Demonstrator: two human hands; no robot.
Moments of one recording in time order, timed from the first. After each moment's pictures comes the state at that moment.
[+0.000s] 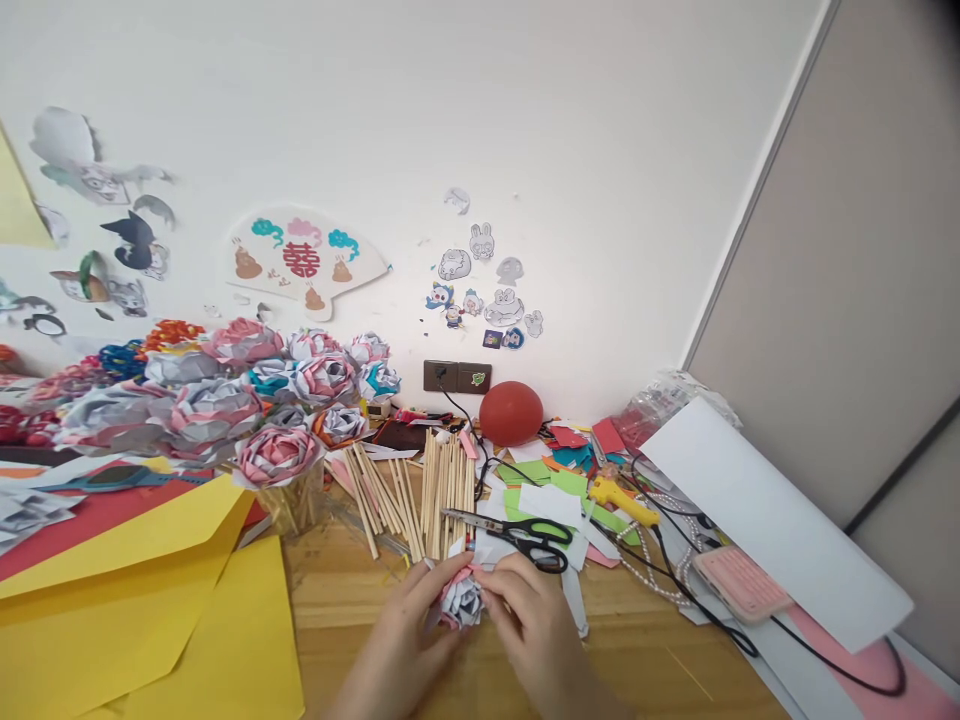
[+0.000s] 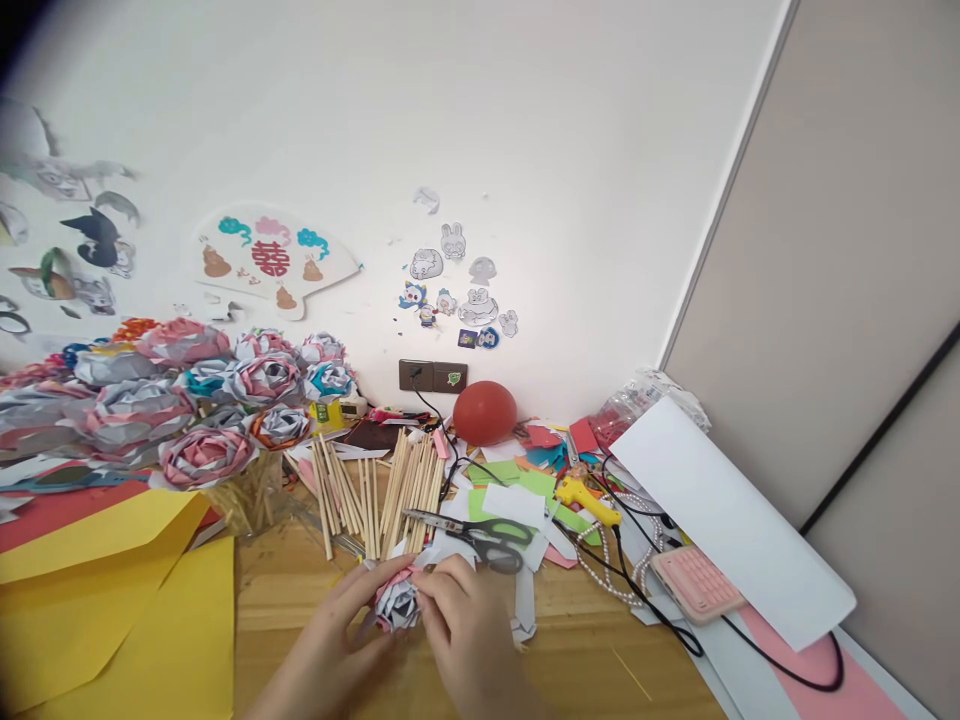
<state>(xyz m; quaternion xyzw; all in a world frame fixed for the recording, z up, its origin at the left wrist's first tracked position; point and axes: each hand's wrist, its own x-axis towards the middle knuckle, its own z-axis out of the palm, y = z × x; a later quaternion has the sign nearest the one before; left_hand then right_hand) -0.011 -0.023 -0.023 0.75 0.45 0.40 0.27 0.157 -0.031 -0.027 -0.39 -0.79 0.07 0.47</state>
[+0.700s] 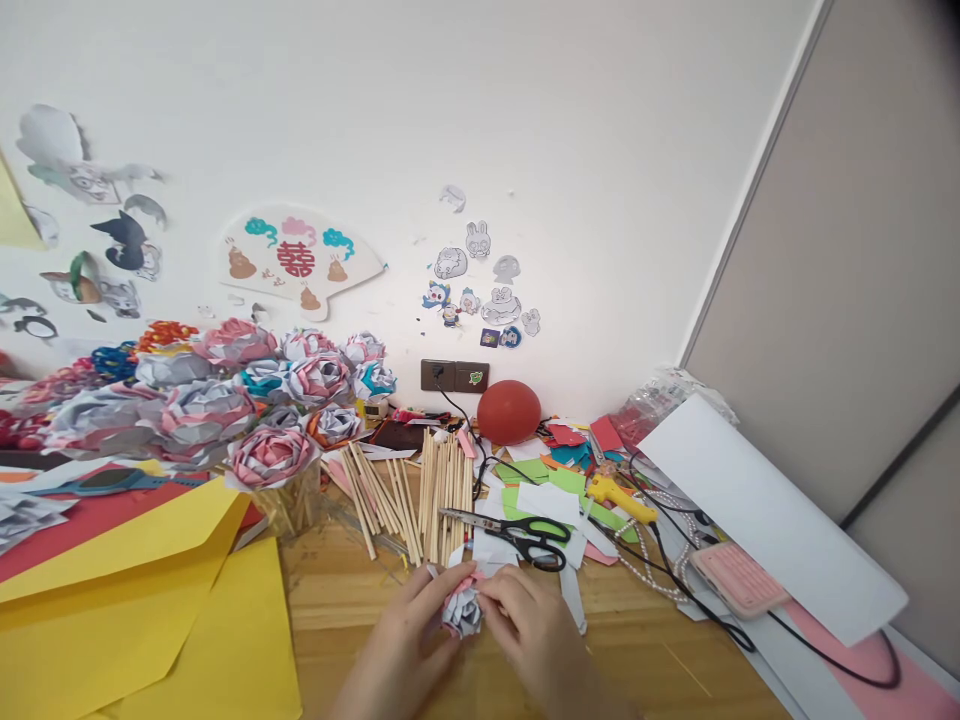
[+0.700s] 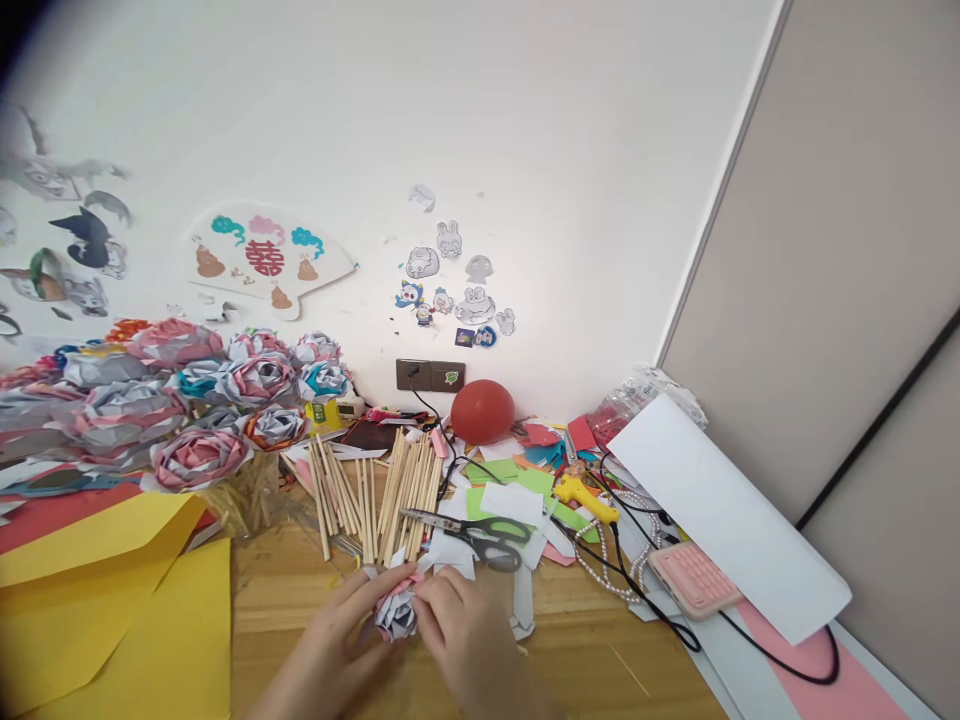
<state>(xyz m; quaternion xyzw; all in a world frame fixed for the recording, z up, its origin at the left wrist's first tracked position) -0.012 -0.024 -0.029 0.78 0.44 0.37 0.25 0.159 -0.028 -0.029 -0.39 -0.81 -0.04 0.44</state>
